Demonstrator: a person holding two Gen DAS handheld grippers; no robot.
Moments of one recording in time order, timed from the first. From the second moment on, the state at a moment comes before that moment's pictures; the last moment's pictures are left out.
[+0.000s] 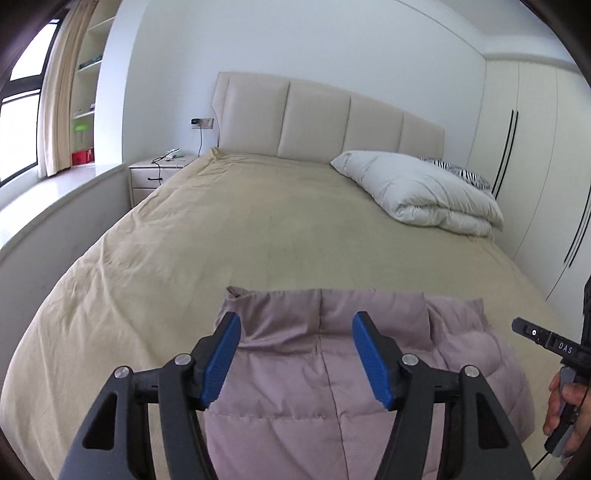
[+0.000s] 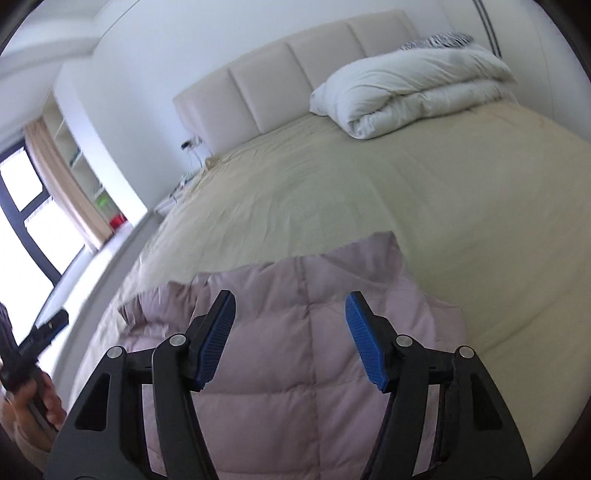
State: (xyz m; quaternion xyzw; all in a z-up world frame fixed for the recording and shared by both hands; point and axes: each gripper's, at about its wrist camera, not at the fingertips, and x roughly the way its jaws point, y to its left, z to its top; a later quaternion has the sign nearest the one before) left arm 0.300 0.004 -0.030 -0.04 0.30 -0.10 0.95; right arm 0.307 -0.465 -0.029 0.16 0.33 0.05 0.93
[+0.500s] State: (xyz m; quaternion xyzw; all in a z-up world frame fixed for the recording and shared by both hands) left arm 0.390 -0.056 -0.145 0.06 0.42 -0.06 0.90; right arm 0.365 -0.420 -0.151 0.08 0.43 0.02 0.90
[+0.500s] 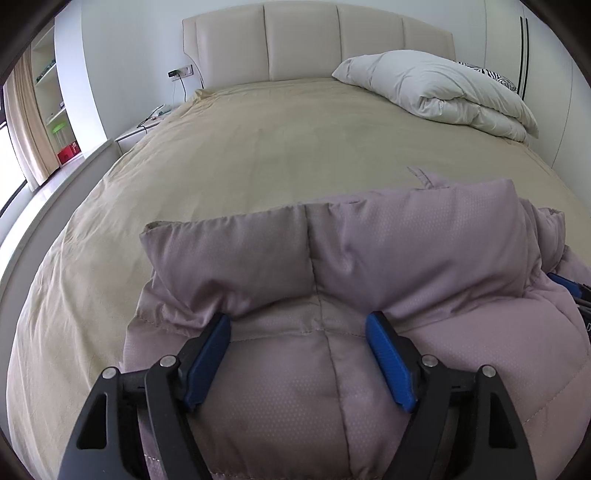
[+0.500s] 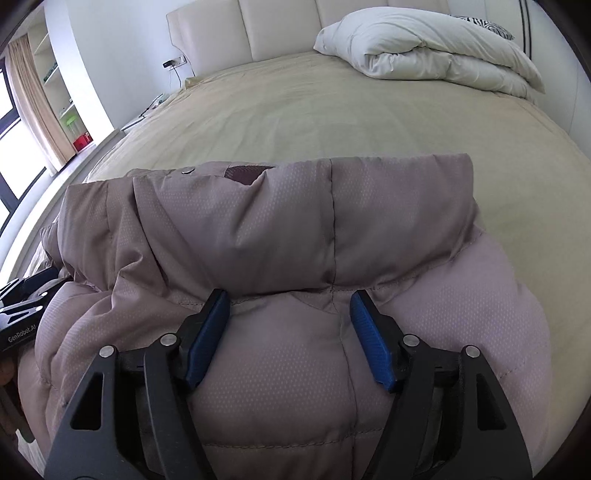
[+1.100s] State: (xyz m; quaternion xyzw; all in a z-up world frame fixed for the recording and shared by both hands) left arm 0.410 -0.064 -0.167 0.06 0.41 -0.06 0.91; right arm 0.402 -0.429 -0.173 0.08 0.42 0.02 0.90
